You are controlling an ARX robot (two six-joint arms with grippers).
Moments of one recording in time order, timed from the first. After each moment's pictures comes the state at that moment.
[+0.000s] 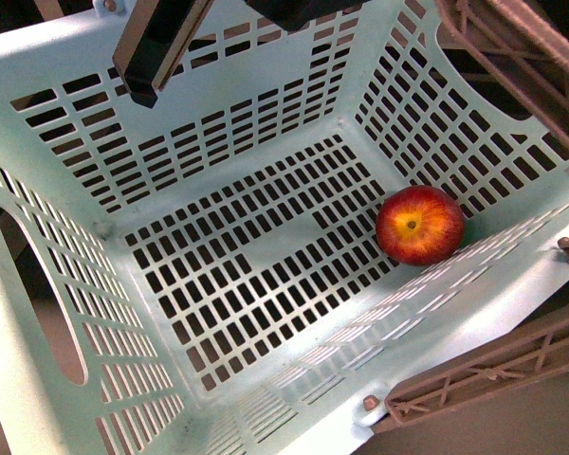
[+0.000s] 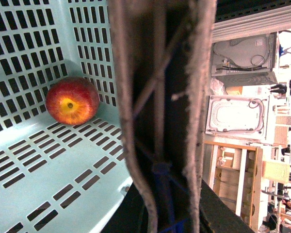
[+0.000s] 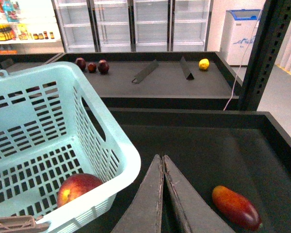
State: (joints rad) left arm -0.67 1.49 1.01 -0.03 0.18 -1.11; right arm 0.00 0.01 0.02 0.00 0.00 0.01
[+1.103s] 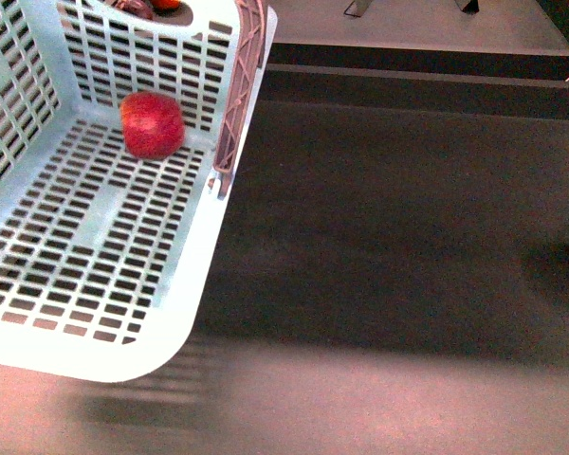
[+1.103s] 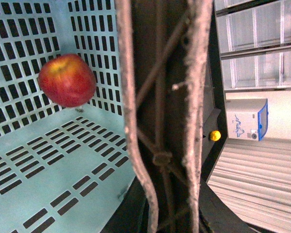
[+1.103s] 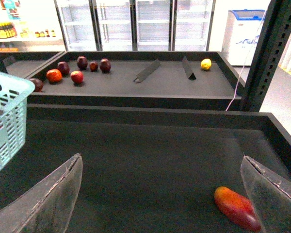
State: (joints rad) left arm -0.36 1.52 0.96 0.05 -0.27 -1.47; right arm 0.00 0.01 0.02 0.00 0.00 0.00
